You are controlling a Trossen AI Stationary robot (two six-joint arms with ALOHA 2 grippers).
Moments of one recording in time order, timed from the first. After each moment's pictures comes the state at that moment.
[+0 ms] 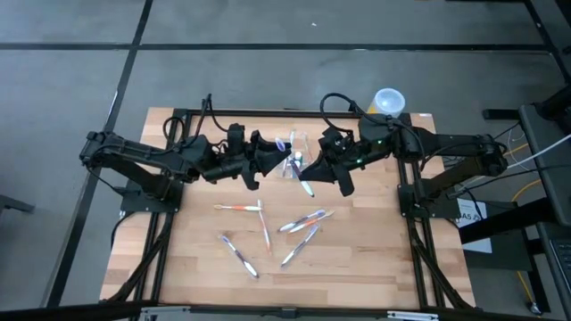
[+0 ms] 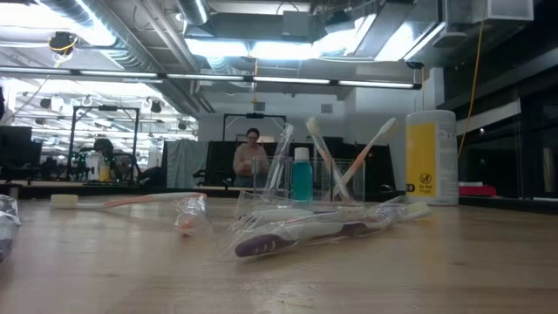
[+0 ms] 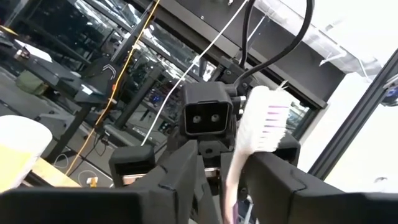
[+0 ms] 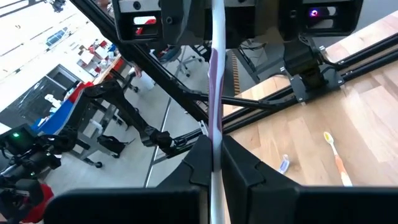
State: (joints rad) left arm -0.15 1.31 1.16 0.50 -0.35 -0.55; right arm 0.07 1.38 1.50 -0.33 -0.29 0.65
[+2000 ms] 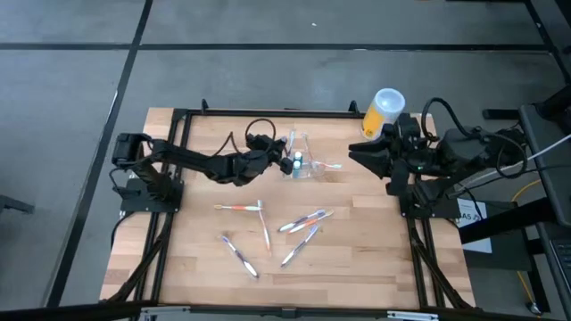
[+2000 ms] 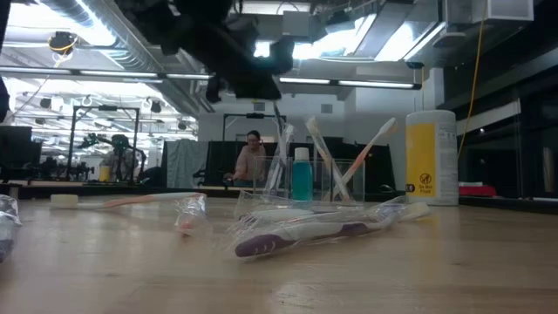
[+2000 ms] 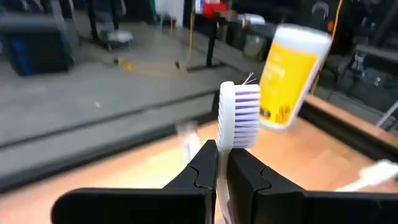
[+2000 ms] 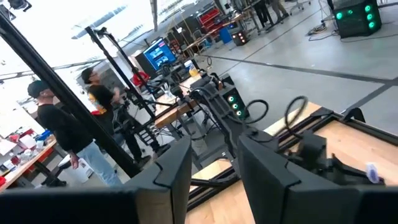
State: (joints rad) left arm 0.05 1.62 0.89 0.43 -0.82 -0.42; right arm 0.45 1.11 1.50 -0.41 0.56 0.58
